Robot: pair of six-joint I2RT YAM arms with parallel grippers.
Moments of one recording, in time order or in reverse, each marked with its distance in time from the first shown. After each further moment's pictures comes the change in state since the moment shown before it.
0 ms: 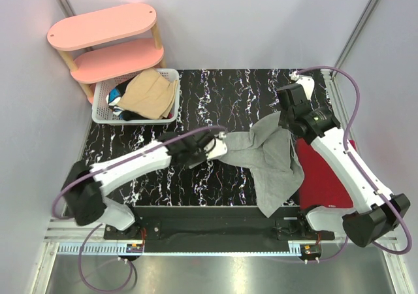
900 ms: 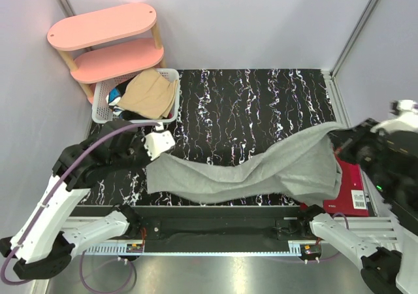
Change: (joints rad) left arm 0.218 -0.567 0.345 -0.559 0.240 0.031; right arm -0.004 -0.448 0.468 -0.395 -0.183 0.163
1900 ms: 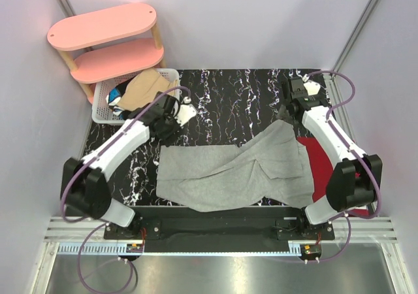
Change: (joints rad) left arm 0.259 0.582 -0.229 0.602 -0.089 0.094; right arm -0.228 0.720 -0.506 0.513 0.107 -0.003
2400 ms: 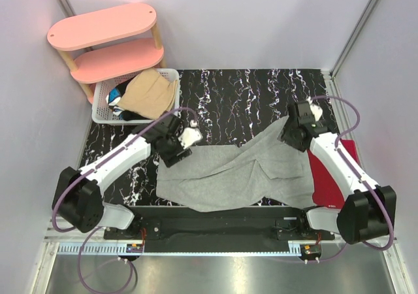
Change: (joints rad) left arm -0.076 -0.132 -0.159 -0.039 0.101 -0.023; right arm 0.000 -0.250 -0.264 0.048 -0.167 0.039
